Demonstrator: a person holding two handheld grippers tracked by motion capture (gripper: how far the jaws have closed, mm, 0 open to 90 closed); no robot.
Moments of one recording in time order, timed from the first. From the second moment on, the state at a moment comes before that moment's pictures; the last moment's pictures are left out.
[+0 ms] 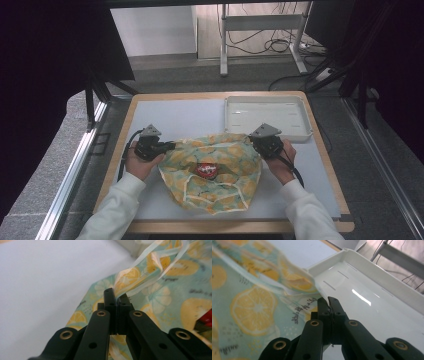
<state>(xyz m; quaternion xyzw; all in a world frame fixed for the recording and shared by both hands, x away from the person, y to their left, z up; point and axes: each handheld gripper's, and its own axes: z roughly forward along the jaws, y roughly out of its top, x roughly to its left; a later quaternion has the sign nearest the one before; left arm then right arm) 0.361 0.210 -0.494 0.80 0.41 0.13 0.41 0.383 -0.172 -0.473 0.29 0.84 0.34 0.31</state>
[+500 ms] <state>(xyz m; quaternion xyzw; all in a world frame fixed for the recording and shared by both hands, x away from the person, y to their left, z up) 0.366 0.200 -0.515 0.82 0.41 0.11 0.38 0.369 -0.183 -0.508 0.30 0.87 0.31 0.23</state>
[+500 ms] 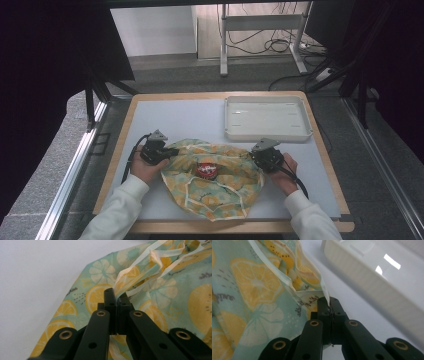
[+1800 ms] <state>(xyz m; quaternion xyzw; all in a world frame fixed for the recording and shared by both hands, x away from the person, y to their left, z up) 0.322 0.239 -0.469 0.78 0.41 0.14 0.46 0.346 -0.214 -0.466 0.35 0.82 0.41 0.21</state>
